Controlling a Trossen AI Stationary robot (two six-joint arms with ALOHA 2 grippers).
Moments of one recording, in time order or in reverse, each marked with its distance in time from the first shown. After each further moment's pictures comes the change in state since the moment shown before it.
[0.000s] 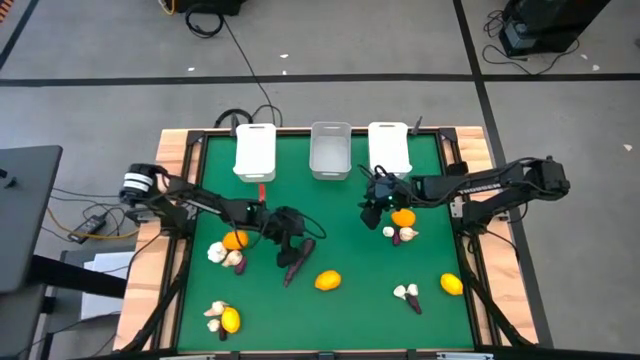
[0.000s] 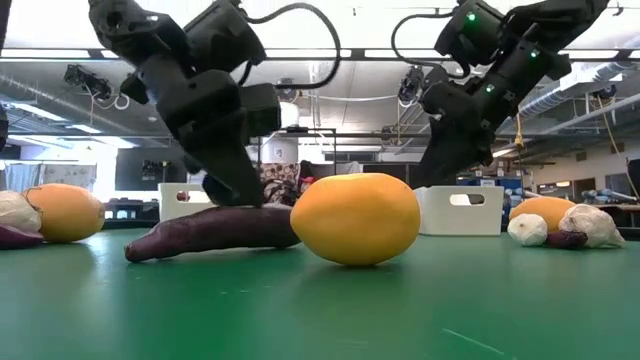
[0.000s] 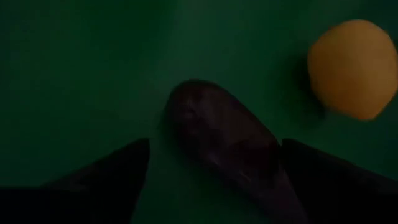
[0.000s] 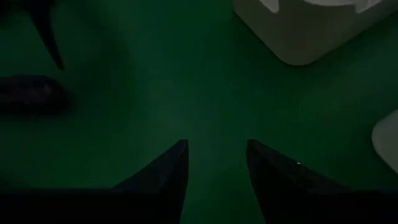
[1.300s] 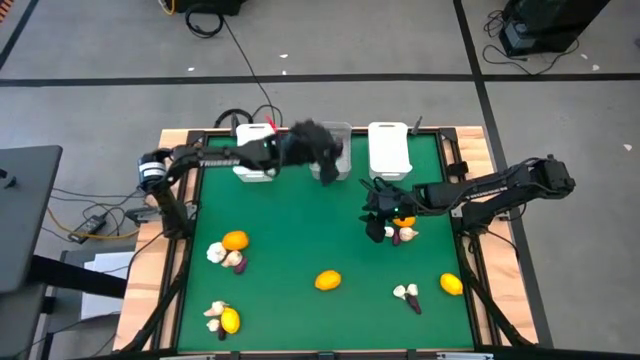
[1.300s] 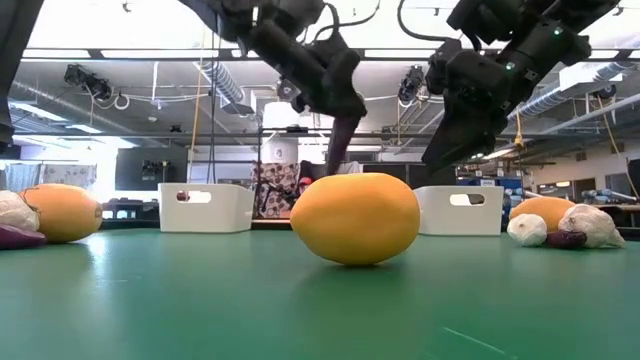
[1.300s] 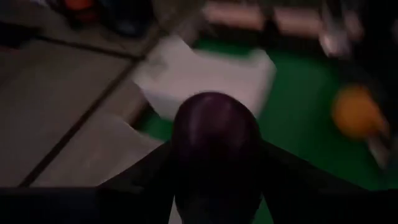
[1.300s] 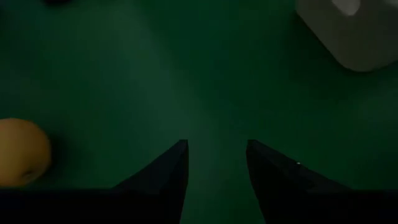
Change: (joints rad) left arm 0.404 0.106 0.598 -0.110 -0.280 0.366; right arm 0.121 -0.044 0.005 -0.016 -0.012 -0.044
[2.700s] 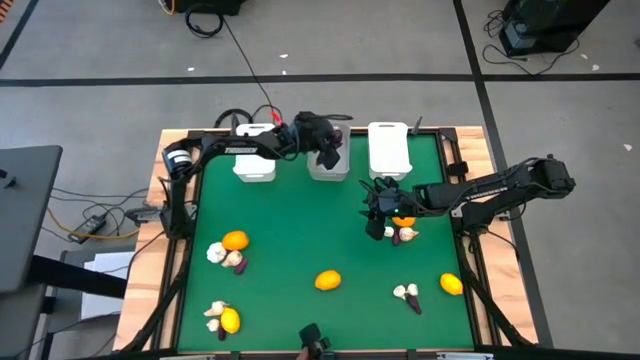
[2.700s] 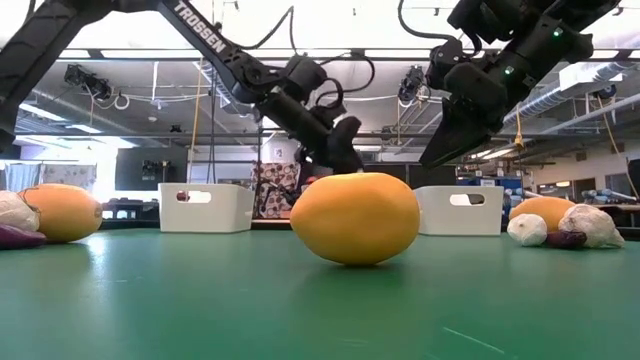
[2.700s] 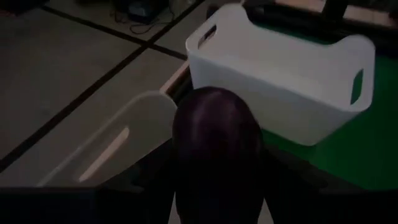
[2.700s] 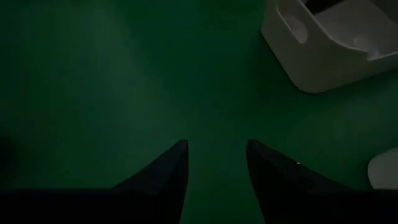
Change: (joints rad) left arm 0.173 0.216 -0.006 0.194 0.144 -0.026; right arm 0.010 0.001 0.000 -0.001 0.118 -0.106
